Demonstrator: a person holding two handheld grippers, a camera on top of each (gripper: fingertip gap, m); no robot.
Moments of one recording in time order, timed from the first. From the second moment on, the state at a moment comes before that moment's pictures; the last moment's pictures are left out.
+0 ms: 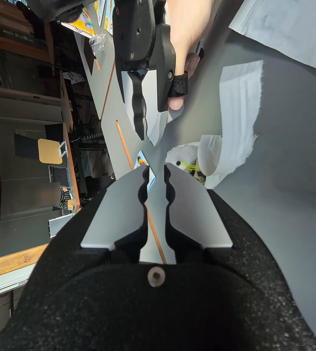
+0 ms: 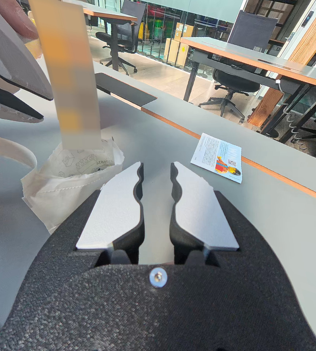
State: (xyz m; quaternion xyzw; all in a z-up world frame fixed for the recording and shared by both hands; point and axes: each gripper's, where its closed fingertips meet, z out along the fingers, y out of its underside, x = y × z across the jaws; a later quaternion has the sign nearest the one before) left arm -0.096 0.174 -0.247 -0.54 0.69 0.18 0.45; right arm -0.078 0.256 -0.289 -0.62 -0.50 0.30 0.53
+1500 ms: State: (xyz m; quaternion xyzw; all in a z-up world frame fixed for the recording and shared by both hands) left arm -0.125 0.173 -0.199 -0.57 0.62 0.16 0.51; right arm -0.099 0.185 -0.290 -0.56 -0.76 0.21 0.24
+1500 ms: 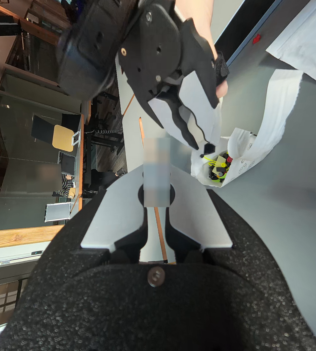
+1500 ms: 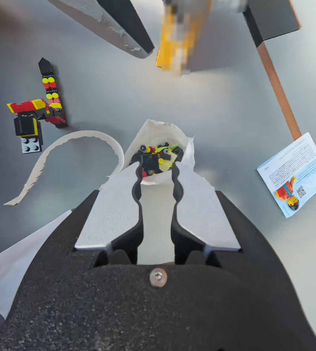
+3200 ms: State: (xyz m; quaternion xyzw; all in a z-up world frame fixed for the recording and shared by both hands) left arm -0.191 -0.259 -0.200 -0.73 0.18 0.16 0.64; right arm -0.021 0.139 -0.147 -0.54 -0.73 0.14 0.38
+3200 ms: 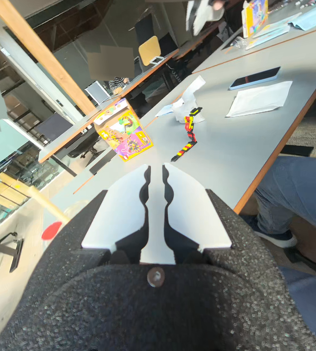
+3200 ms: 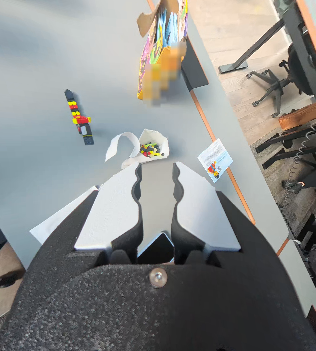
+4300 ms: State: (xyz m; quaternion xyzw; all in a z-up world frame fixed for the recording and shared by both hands) left arm -0.383 -0.815 -0.390 -0.73 -0.23 0.29 0.57; right arm -0.336 -0.507 -0.102 -0.25 -0.66 0.59 0.39
